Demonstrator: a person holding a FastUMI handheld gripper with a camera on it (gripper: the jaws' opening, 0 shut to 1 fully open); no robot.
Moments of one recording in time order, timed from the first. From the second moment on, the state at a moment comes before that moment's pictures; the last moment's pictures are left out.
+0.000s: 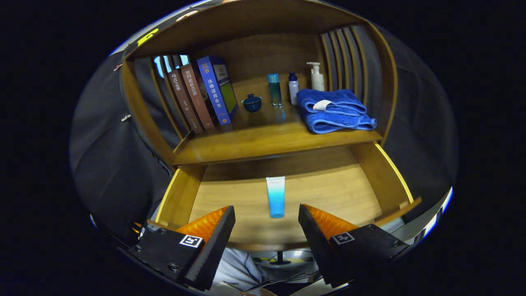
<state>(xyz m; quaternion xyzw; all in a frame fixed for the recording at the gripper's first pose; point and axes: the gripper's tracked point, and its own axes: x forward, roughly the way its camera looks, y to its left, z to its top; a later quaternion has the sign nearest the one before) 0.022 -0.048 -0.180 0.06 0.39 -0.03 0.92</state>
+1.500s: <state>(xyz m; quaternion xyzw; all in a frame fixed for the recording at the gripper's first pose) 0.057 -0.065 -0.297 0.07 0.60 -0.02 0.80</state>
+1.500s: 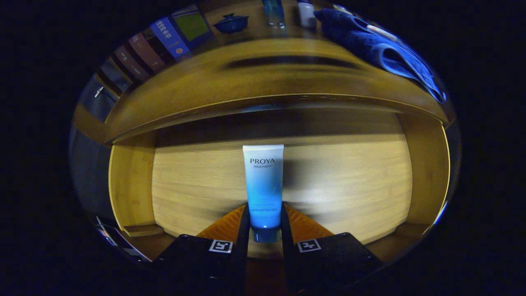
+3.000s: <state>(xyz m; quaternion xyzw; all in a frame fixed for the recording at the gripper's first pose) 0.268 -0.091 -0.224 0.04 0.46 -0.04 0.88</state>
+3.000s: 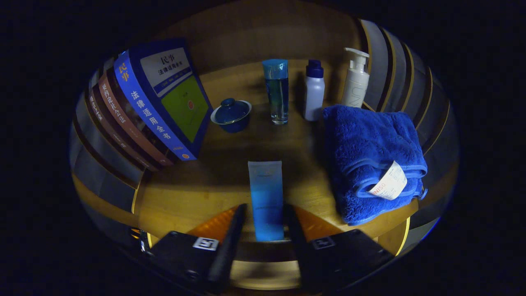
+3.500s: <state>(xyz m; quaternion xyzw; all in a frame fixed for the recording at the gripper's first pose) 0.222 -0.082 -0.162 0.04 0.37 -0.03 0.93</state>
